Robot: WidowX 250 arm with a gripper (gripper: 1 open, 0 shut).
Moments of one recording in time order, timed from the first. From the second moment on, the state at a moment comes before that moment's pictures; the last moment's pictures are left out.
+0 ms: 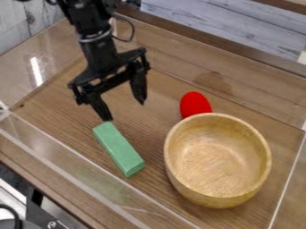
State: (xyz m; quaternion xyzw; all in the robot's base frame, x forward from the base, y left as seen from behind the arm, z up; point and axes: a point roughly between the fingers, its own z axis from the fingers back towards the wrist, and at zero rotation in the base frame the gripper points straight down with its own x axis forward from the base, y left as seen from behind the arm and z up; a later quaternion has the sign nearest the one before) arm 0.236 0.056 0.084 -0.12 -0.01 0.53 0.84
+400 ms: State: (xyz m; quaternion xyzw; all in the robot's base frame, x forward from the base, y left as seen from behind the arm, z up) arm 0.250 0.066 0.092 -0.13 -0.02 0.50 0.86
